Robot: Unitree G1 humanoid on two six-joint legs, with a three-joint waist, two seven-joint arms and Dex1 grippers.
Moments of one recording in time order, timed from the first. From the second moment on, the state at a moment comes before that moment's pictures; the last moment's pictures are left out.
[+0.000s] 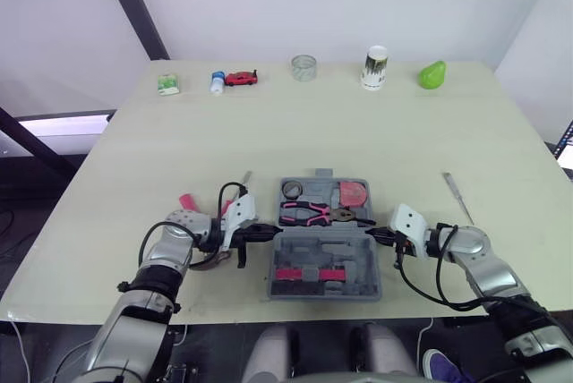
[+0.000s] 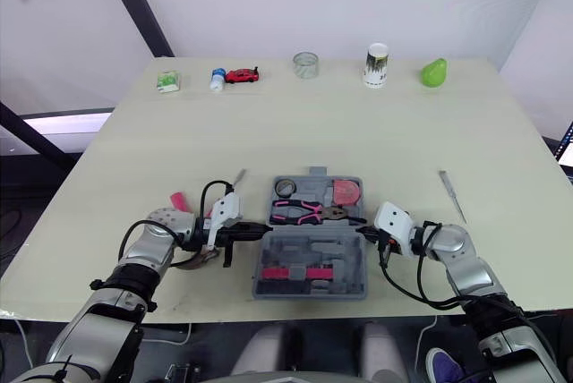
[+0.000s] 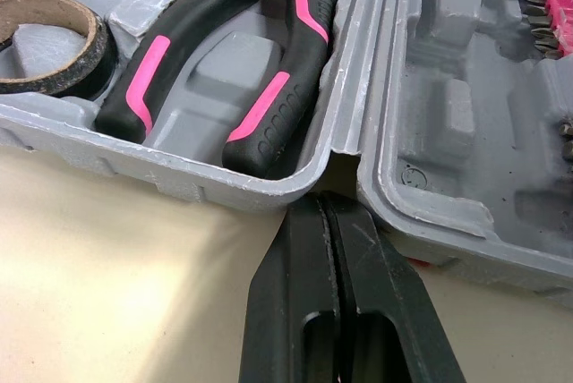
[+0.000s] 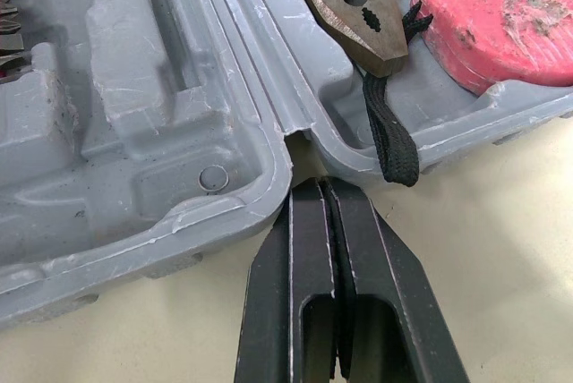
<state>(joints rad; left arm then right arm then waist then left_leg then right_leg) -0.47 0.54 -0.15 0.73 -0.10 -0.23 -1.31 -0.26 -0.49 0.23 0.25 0.02 0.01 0.96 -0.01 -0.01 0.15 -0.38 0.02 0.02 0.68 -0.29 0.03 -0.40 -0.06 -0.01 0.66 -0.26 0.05</state>
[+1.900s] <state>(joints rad) -0.46 0.56 -0.14 0.73 -0.11 -0.24 -1.33 -0.26 -0.46 0.23 0.25 0.00 0.00 0.93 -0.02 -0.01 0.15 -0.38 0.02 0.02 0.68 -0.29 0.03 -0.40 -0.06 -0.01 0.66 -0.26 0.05</state>
